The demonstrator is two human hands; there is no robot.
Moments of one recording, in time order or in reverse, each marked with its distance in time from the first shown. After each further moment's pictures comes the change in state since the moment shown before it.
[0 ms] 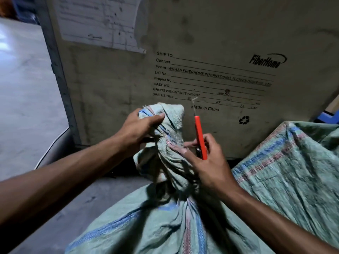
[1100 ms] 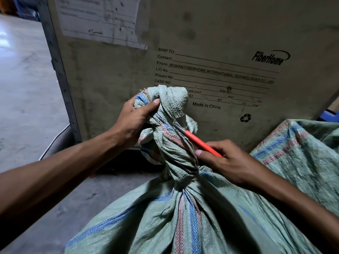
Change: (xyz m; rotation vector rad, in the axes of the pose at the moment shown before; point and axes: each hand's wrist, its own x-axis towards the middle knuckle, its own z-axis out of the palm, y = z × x) left_hand -0.003 0.011 -0.006 -0.196 -0.095 0.234; right_hand 0.001 -0.030 -0.046 -0.432 -0.403 0.041
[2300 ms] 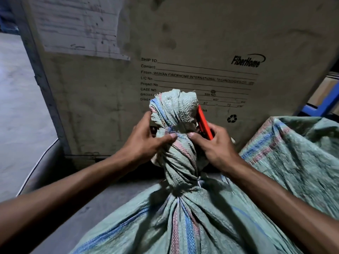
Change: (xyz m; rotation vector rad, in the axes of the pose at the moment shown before) left_hand -0.027 -0.016 0.032 0.583 -0.137 0.072; right_hand 0.032 0.022 0.002 0.440 0.458 -0.144
